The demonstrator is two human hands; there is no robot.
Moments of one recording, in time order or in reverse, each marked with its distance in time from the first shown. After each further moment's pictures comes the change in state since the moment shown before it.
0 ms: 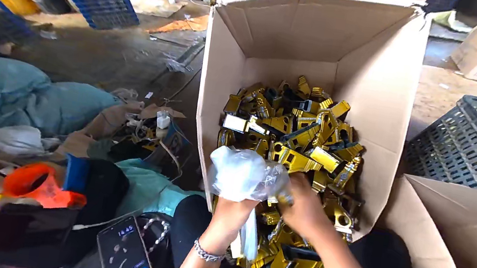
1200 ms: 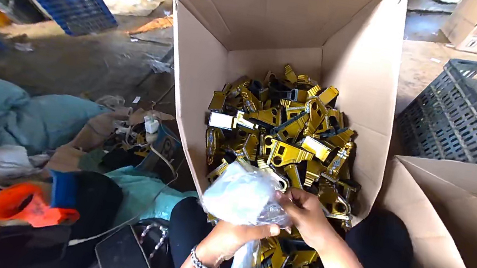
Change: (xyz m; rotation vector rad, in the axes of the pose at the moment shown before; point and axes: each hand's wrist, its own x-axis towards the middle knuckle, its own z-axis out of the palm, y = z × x) left_hand -0.019 -0.001 -0.007 -0.042 -0.409 -0.212; right_hand -0.029 0.012 -0.002 0.956 0.011 0.321
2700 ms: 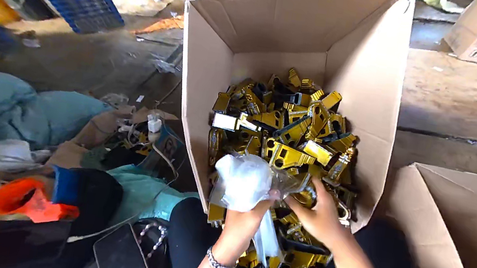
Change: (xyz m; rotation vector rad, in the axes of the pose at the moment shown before) left_hand 0.025 -0.006 0.027 0.042 0.424 0.205; right_hand -0.002 -0.012 -0.013 -0.678 0.137 -0.303
